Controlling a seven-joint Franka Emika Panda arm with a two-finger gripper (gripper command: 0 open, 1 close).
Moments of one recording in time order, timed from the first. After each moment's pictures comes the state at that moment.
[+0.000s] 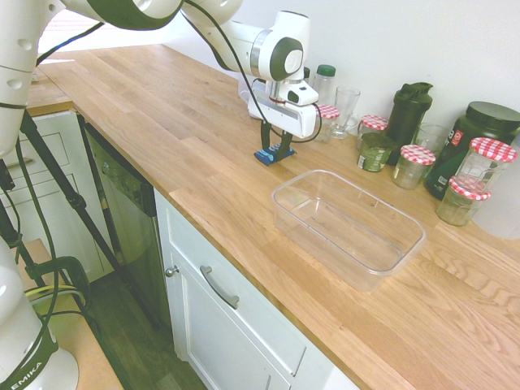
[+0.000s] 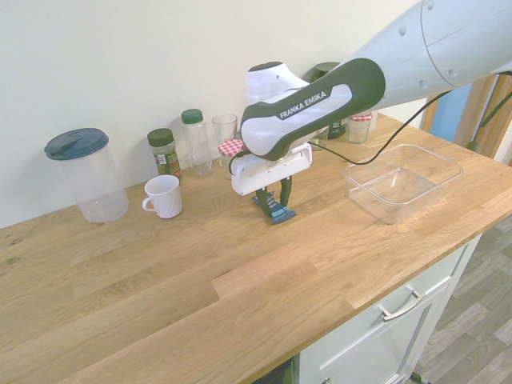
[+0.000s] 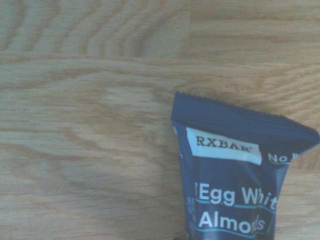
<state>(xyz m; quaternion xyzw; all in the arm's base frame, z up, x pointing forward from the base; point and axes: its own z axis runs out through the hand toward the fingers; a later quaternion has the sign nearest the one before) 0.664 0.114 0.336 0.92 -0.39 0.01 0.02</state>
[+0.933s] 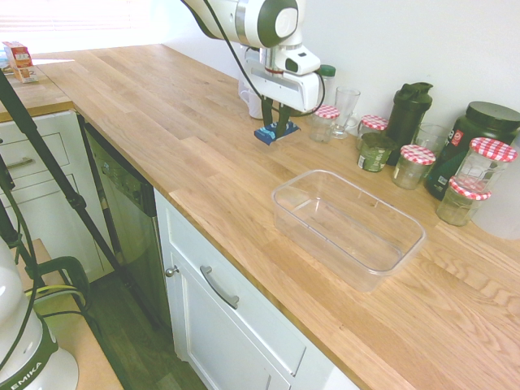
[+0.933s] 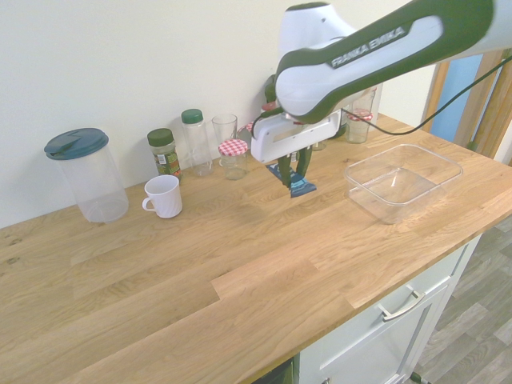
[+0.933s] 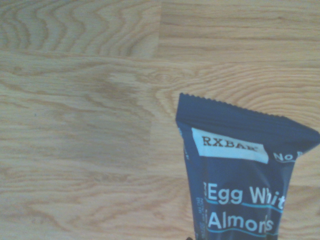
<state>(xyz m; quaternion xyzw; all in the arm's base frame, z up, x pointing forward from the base) 0.580 0.081 0.452 0.92 -0.38 0.08 -0.02</state>
